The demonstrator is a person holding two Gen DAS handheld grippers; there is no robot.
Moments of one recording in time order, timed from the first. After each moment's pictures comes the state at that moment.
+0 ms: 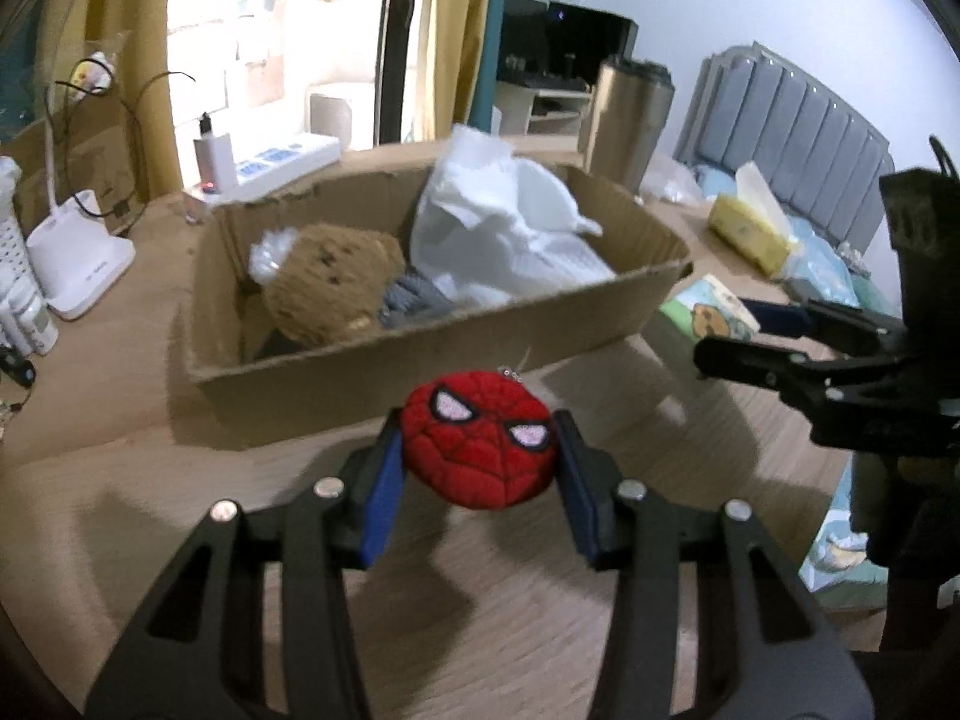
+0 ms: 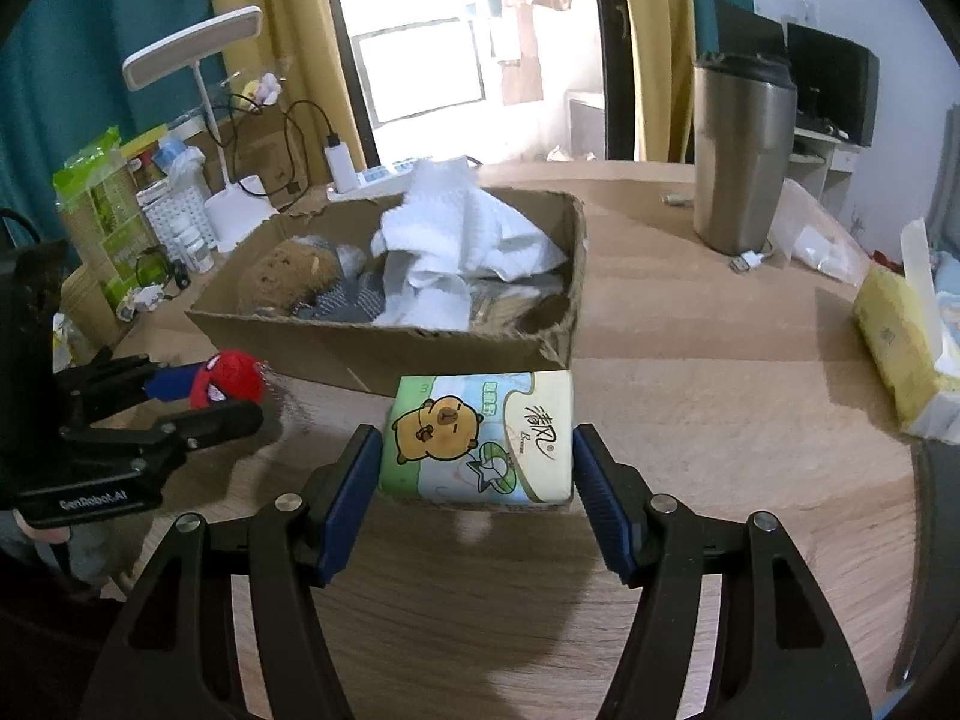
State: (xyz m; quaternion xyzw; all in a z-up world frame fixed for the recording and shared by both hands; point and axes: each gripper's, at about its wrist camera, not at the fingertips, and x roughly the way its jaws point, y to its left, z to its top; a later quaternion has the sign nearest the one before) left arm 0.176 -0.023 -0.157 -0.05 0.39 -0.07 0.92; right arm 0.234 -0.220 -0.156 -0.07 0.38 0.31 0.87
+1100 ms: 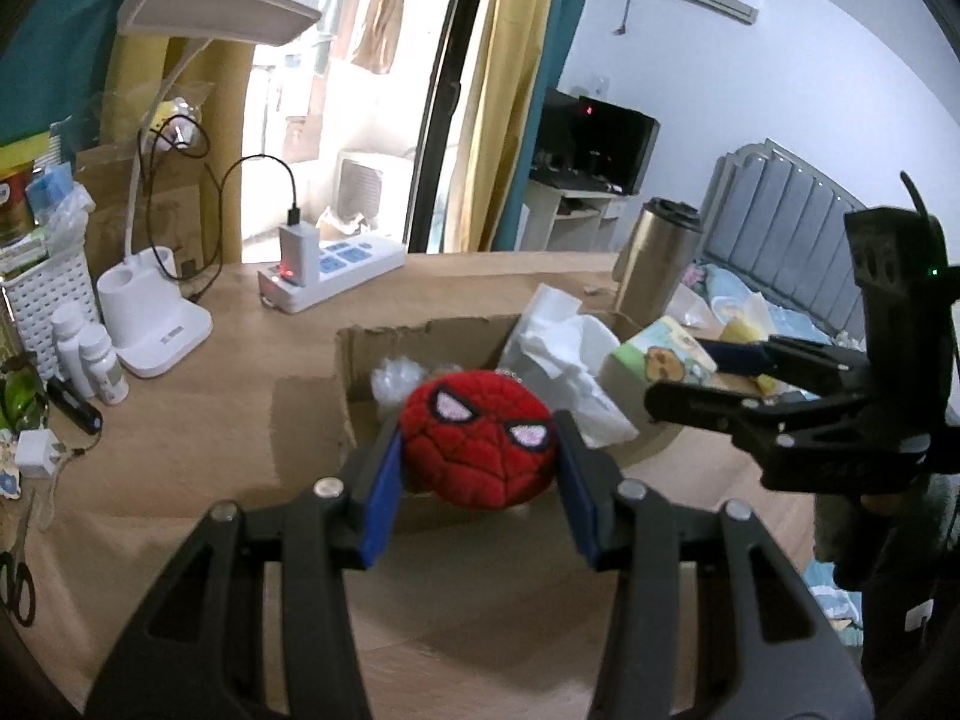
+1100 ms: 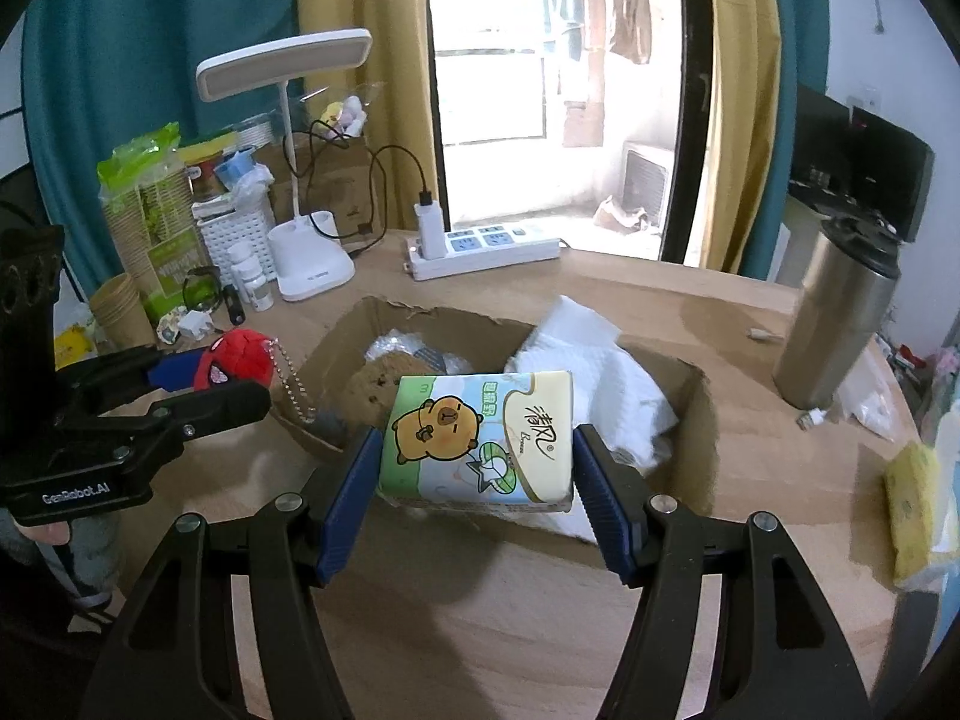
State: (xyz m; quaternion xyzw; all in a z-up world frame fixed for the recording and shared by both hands) left arm 0.154 0.046 -0.096 -0.10 0.29 -0.05 0.95; right arm 0.240 -0.133 -0.101 -0.12 0.33 0.36 0.87
